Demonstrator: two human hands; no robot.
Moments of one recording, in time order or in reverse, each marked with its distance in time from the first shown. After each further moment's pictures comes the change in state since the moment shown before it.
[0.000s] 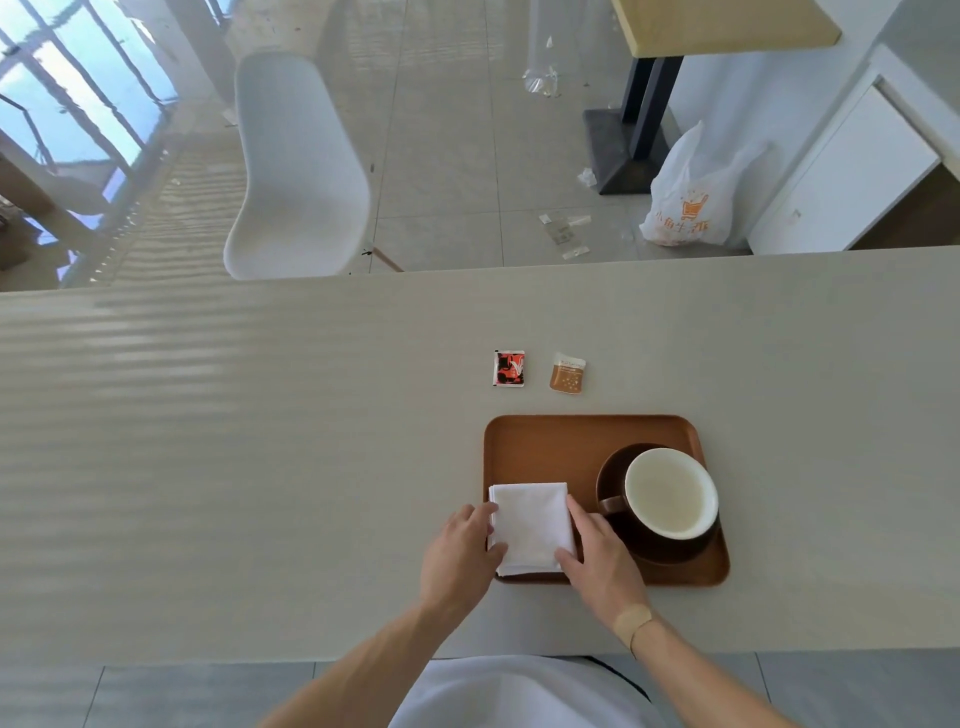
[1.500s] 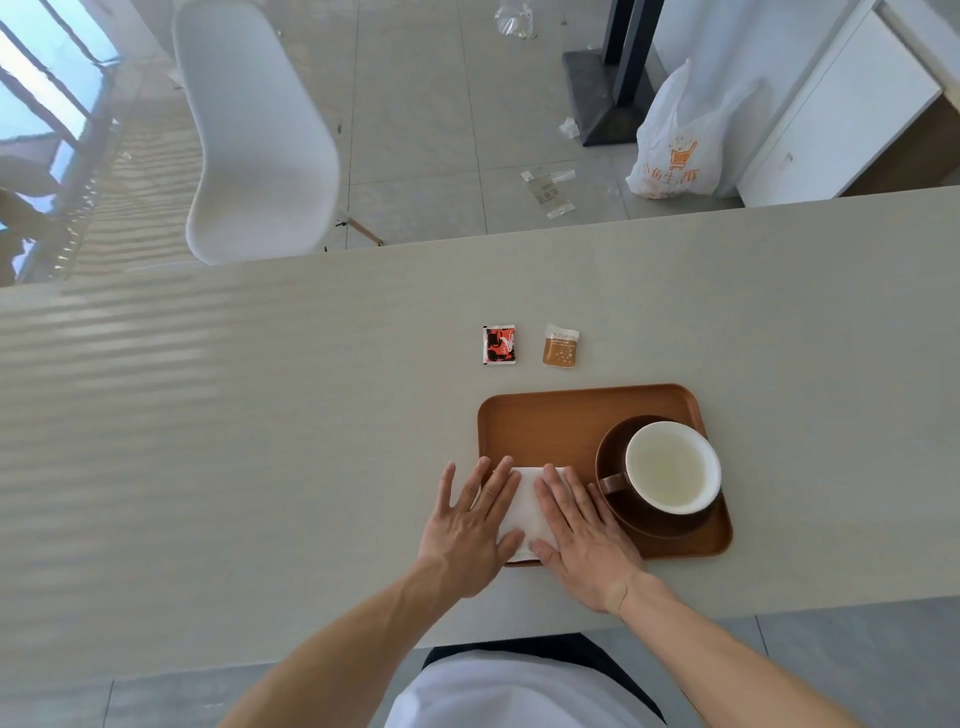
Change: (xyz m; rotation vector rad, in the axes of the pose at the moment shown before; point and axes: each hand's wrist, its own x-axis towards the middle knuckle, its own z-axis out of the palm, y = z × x) left_hand 0.023 -0.025 0.012 0.741 -0.209 0.409; right_hand 0.010 0.004 0.013 -0.710 -0.205 -0.280
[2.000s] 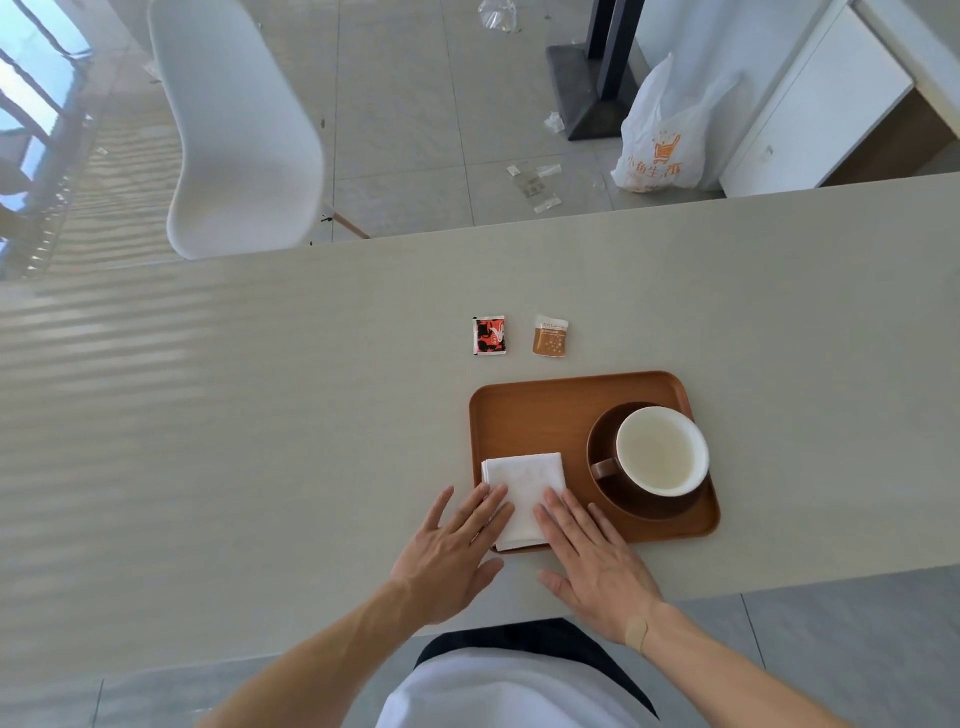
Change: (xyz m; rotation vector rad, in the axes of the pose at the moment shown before) left_hand -0.037 -0.008 0.014 -0.080 0.060 0.201; right_hand -0.046 -0.005 0.008 -0.055 0.067 -0.031
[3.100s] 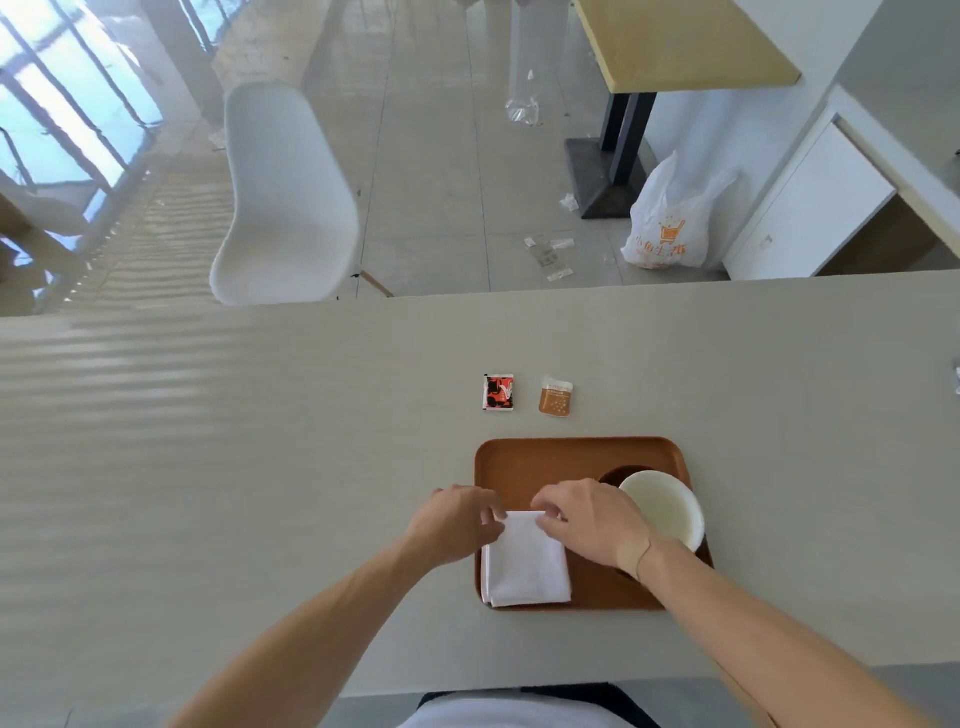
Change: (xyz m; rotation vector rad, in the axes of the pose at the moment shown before) left_hand 0.060 -0.027 -0.087 -0.540 0.059 -0.281; right_hand 0.070 0.030 -0.117 0.280 0.003 0.013
